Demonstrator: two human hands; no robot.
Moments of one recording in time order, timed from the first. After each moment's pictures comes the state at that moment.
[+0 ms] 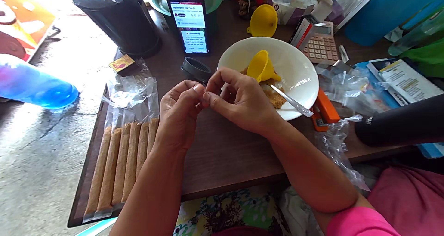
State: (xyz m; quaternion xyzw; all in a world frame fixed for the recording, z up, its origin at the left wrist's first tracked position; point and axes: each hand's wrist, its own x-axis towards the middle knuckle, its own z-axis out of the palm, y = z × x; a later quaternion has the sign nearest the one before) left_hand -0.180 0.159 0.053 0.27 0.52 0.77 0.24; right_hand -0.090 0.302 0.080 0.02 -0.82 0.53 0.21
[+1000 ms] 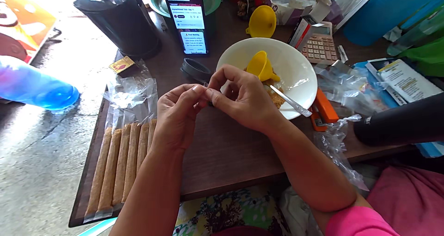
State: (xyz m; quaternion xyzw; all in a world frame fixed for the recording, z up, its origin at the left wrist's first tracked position) left_hand -0.182 0.158 0.052 0.26 0.52 0.78 0.23; right_hand -0.094 0.308 0.081 0.03 -0.81 0.54 0.24
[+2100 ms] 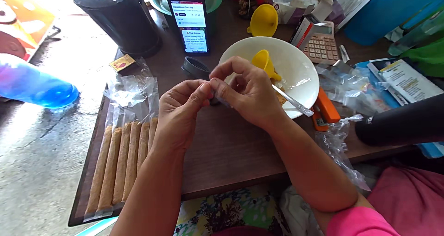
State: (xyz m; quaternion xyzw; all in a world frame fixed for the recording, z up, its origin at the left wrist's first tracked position) left_hand -0.181 0.158 0.054 0.31 0.55 0.75 0.20; right_hand -0.094 0.311 0.081 0.01 -0.80 0.53 0.28
